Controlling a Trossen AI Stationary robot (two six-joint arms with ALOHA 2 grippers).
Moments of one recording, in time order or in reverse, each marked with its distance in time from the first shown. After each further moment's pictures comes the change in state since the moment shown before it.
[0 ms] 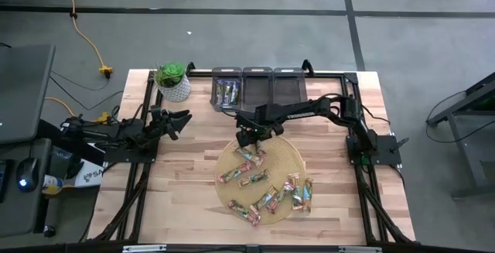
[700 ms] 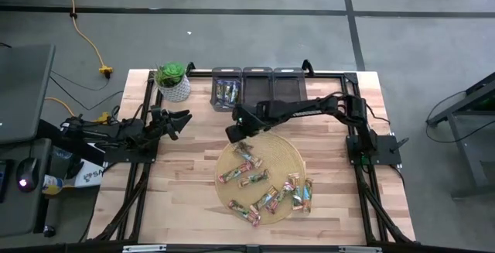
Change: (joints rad) left arm 0.000 0.000 0.000 0.000 0.000 0.000; right arm 0.001 -0.072 0.002 0.272 -0.032 -0.074
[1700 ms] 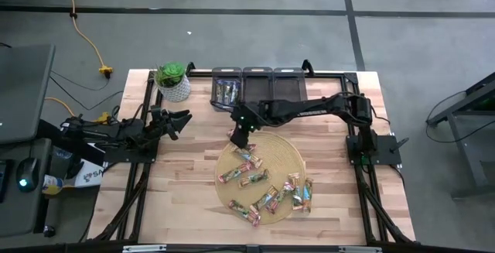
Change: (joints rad) left arm 0.000 0.000 0.000 0.000 0.000 0.000; right arm 0.013 -0.048 -0.001 0.046 0.148 -0.663
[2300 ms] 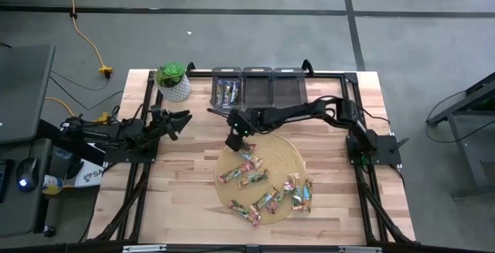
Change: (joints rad) left arm 0.000 0.000 0.000 0.000 0.009 0.000; right arm 0.003 0.166 -0.001 0.133 0.038 0.084
